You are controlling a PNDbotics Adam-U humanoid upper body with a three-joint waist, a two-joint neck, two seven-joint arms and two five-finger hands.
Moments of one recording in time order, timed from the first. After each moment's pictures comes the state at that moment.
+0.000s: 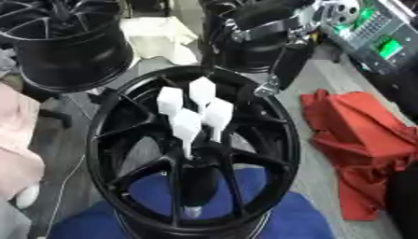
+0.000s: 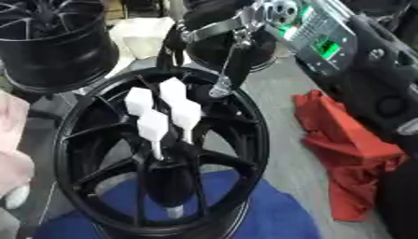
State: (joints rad) left arm -0.91 0.63 0.04 -1.05 0.34 0.05 0.32; right arm -1.08 -0.58 0.61 -1.59 0.26 -0.26 0.90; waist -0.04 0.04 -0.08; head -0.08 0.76
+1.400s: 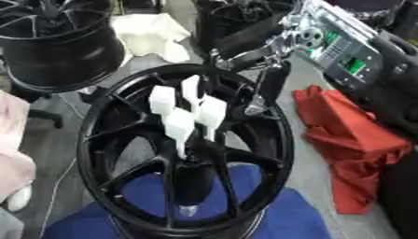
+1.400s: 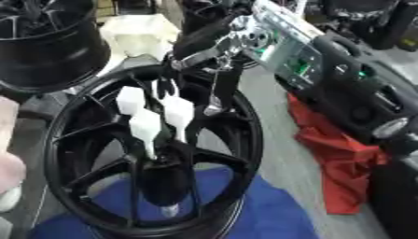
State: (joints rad) left arm -0.91 0.62 0.04 -1.05 0.37 0.05 0.32; right arm -1.05 -0.59 0.67 -1.51 0.34 -0.26 0.90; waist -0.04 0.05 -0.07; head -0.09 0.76
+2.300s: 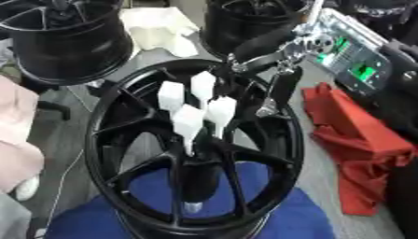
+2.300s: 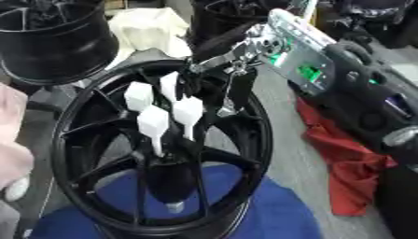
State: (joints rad) left arm -0.91 0.62 0.05 -1.05 0.37 0.05 0.33; right arm -1.03 -0.58 0.66 -1.45 0.34 -0.25 0.90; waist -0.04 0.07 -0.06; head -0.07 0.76
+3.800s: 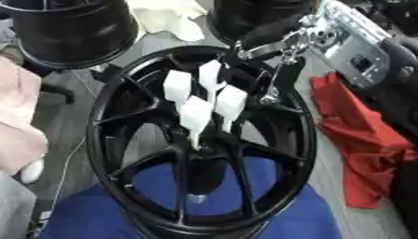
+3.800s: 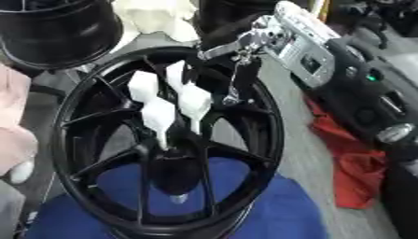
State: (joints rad) left arm -0.91 0.62 0.05 -1.06 0.38 0.05 0.33; right arm -1.04 -0.55 0.60 -1.37 0.43 -0.27 0.90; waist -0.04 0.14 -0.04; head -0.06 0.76
